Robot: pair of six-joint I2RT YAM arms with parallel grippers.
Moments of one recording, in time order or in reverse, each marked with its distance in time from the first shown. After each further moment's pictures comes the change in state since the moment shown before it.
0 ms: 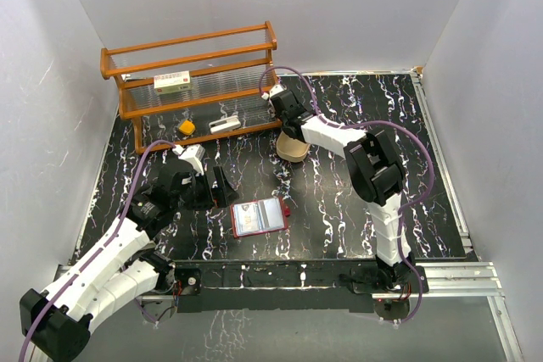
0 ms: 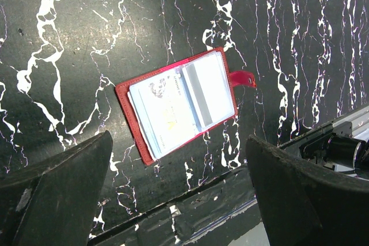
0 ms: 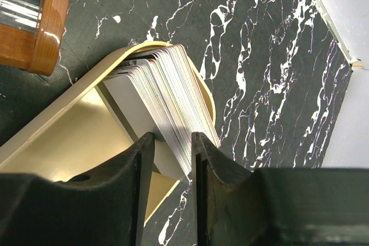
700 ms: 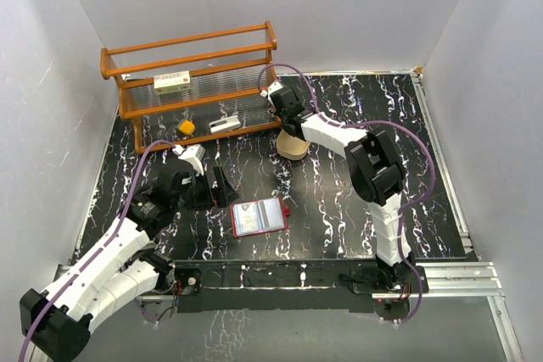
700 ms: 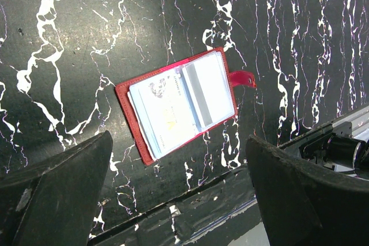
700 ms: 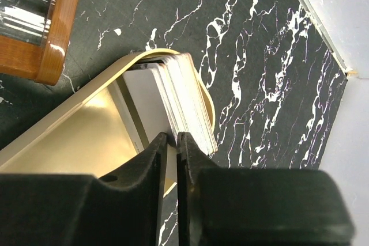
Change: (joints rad) left arm 0.000 0.000 0.000 0.000 0.000 -0.001; right arm -0.002 0.000 0.030 -0.004 -0.018 -0.019
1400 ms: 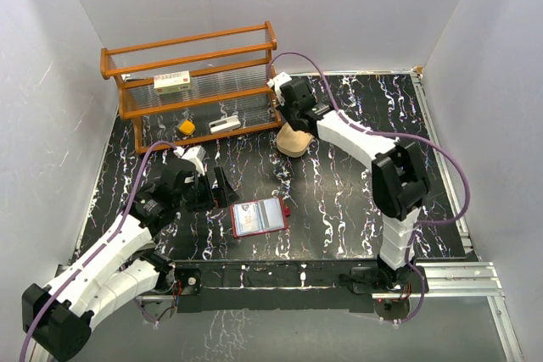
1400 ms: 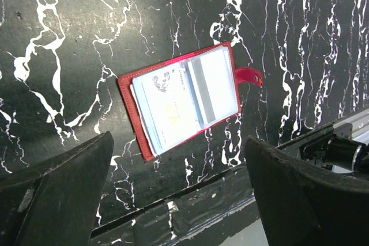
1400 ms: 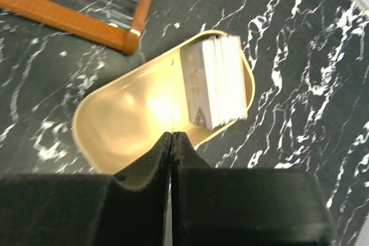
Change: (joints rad) left arm 0.000 0.032 0.000 -0.018 -0.006 -0.026; right arm -0.001 -0.192 -0.047 -0.143 -0.234 0.155
